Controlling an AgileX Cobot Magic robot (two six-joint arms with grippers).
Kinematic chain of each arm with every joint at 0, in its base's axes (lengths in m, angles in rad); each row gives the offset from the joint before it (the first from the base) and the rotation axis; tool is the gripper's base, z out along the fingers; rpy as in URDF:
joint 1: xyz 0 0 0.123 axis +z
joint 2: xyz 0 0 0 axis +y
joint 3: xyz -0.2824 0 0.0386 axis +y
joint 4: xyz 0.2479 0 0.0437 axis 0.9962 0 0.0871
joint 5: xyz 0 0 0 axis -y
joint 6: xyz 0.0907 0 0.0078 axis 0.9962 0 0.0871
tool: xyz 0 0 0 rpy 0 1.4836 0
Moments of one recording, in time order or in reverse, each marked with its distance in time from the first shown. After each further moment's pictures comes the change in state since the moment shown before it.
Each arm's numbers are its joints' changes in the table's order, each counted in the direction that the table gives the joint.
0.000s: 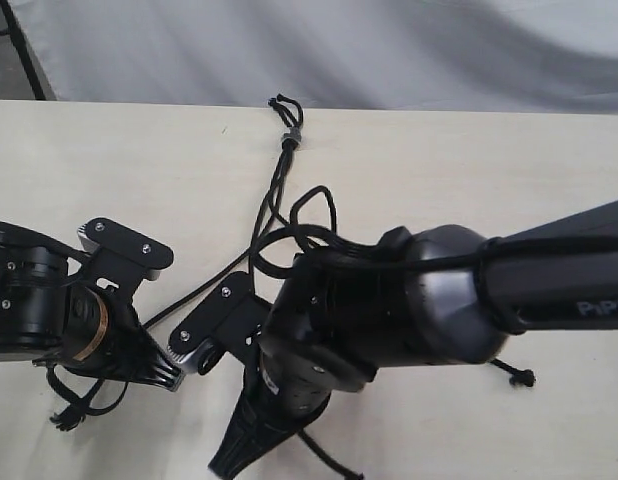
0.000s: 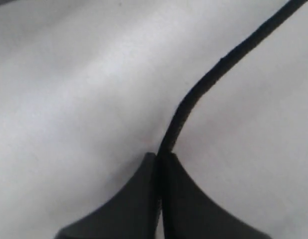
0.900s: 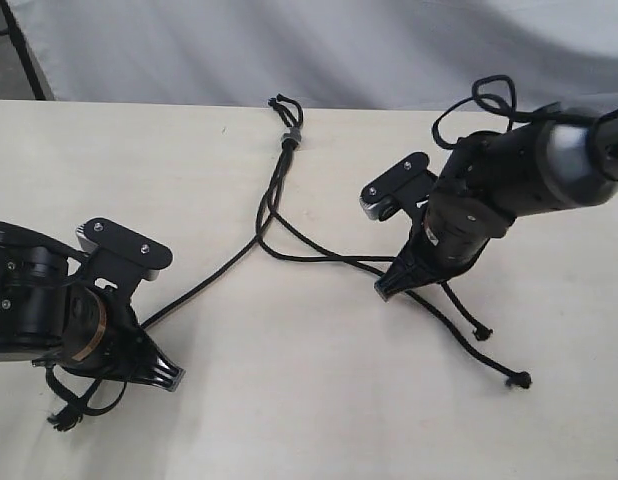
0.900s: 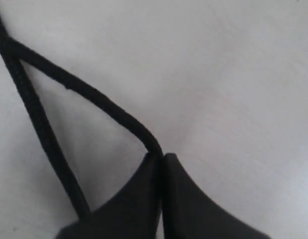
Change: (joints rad) left arm 0.000 0.000 0.000 0.000 -0.015 0.000; right arm -0.542 0.051 -0.017 -0.422 0.030 0.153
